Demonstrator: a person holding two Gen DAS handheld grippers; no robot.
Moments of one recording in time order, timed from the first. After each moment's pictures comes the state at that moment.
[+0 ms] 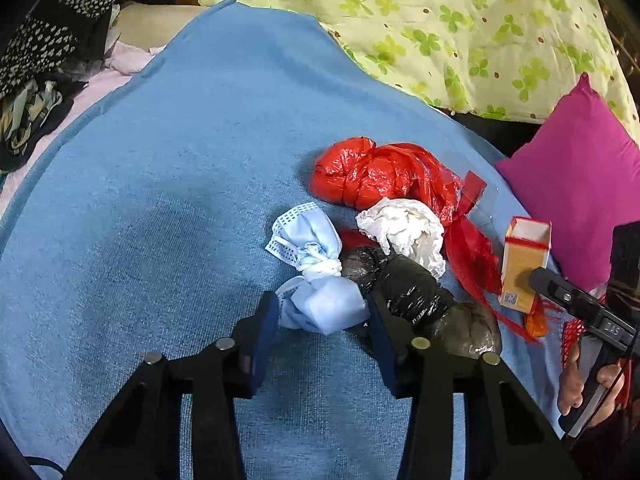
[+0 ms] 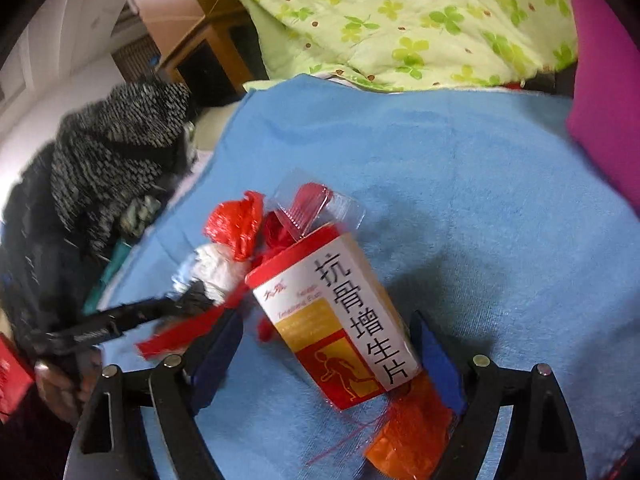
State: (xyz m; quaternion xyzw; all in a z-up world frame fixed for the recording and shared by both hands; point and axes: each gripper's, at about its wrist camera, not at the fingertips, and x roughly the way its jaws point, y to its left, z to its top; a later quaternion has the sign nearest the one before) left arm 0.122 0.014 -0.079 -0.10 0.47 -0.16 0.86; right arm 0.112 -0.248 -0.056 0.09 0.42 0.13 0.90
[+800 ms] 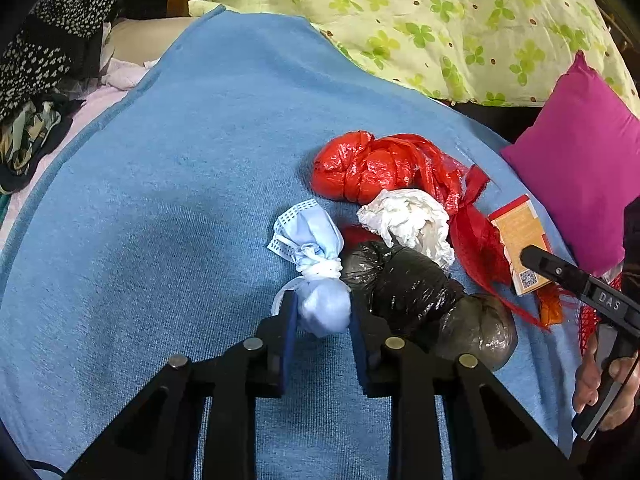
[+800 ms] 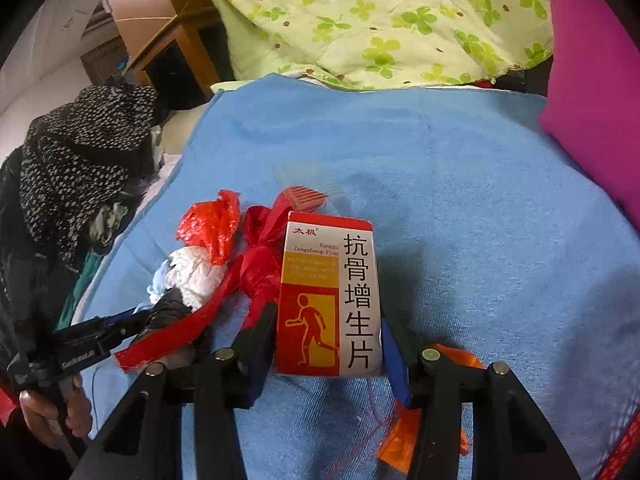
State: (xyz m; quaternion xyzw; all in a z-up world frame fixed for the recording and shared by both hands) left arm 0.122 0.006 -0.080 -0.06 0.46 -0.16 0.87; right arm 0.116 -0.243 -0.058 0.11 0.42 0.08 0.90
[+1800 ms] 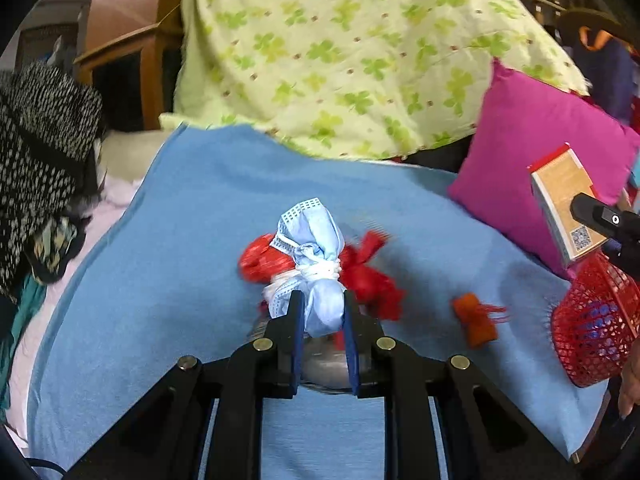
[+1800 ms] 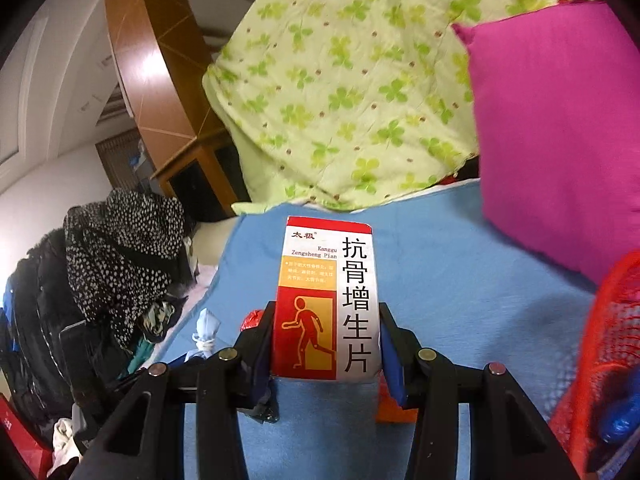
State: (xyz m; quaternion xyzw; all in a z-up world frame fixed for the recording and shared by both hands) left arm 0.040 -0.057 0.007 0.01 0.31 -0.17 0.93; right arm -0.019 -0.286 0.063 0.18 0.23 0.05 0.96
